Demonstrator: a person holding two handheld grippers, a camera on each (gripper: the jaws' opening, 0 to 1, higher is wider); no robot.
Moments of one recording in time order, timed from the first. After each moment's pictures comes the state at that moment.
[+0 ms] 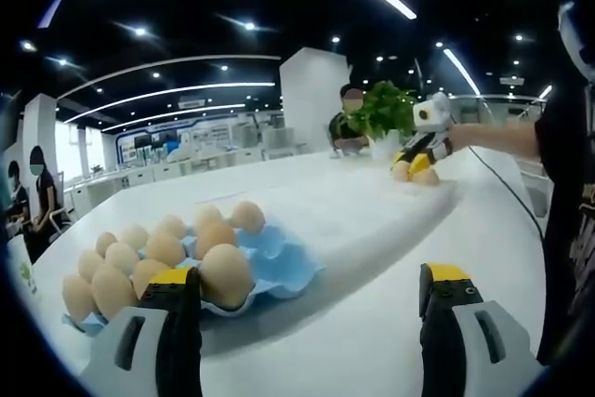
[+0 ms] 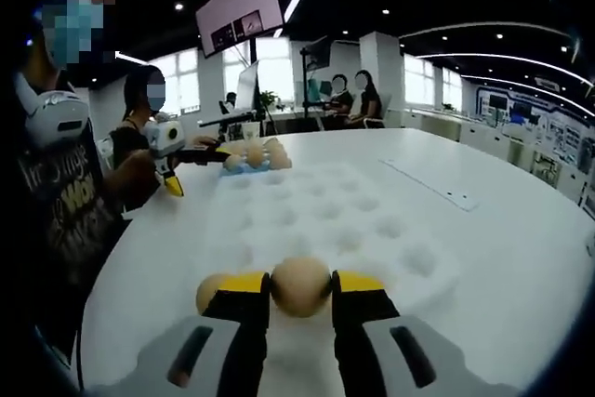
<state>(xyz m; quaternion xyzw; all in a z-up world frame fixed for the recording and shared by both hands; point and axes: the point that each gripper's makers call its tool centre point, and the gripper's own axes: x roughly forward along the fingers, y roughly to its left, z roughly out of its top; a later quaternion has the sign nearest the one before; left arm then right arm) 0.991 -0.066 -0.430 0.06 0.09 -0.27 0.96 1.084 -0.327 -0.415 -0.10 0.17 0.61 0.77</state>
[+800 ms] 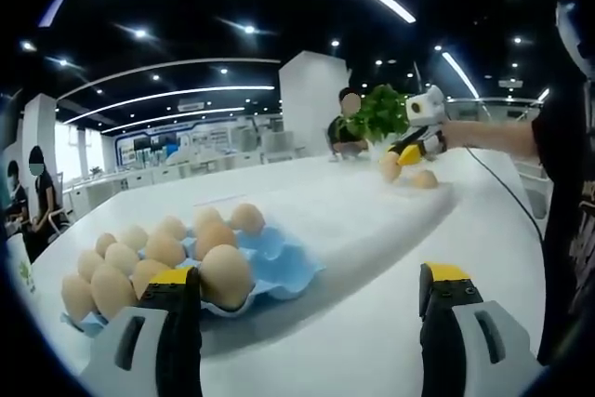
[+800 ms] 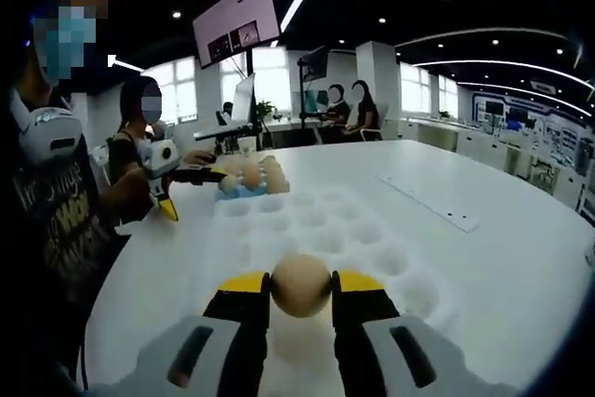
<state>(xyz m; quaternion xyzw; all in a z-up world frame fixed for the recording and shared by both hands) 0.989 -0.067 -0.429 0.06 0.09 -0.27 0.96 1.095 -0.299 -0.396 -0.10 0.15 0.60 0.78</state>
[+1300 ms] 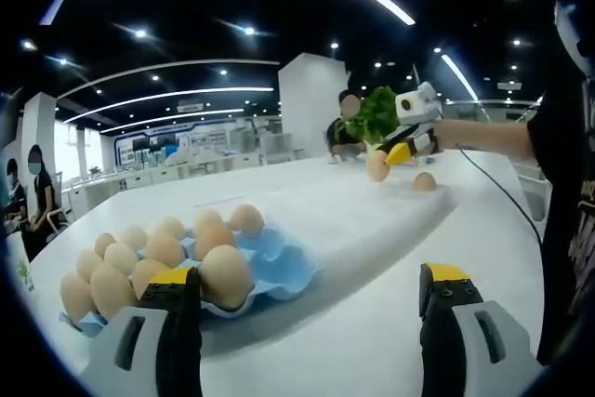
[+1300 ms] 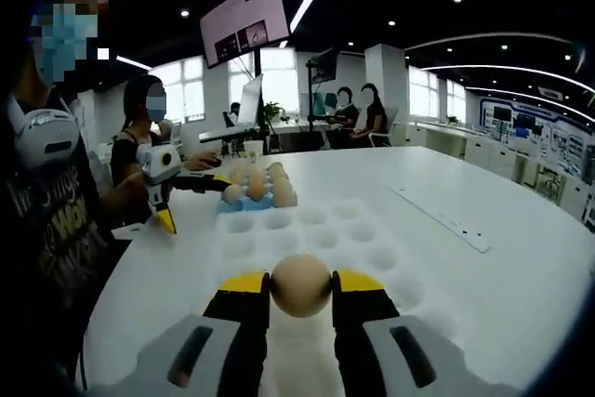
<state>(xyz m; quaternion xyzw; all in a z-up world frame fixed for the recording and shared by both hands) 0.989 -0.068 -0.428 0.05 0.08 -0.27 0.96 1.096 -0.263 -0.388 -0.10 0.14 0.62 0.77</state>
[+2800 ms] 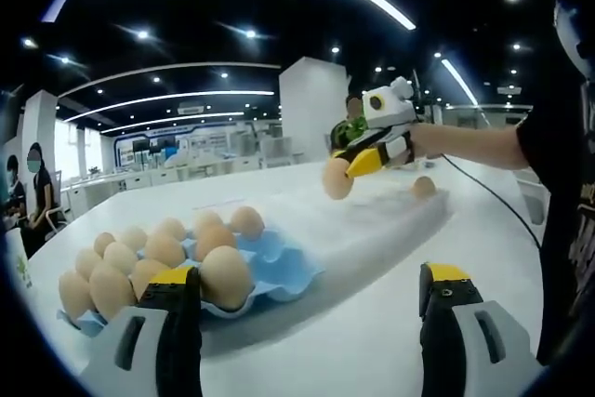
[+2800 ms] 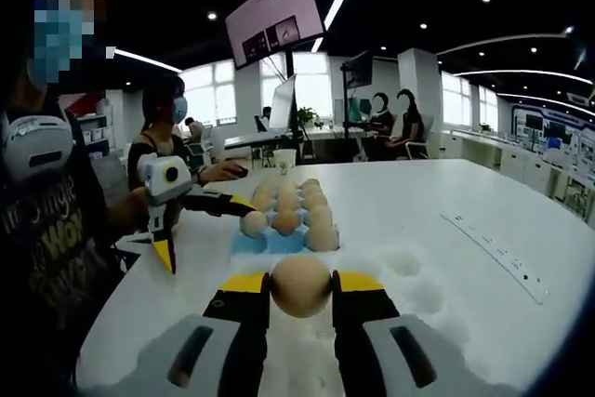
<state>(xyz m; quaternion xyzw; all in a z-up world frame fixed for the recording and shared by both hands) 0.990 -0.067 -0.426 0.04 0.07 -0.27 0.96 1.083 -0.161 -0.384 -0.09 0.12 0.68 0.72</state>
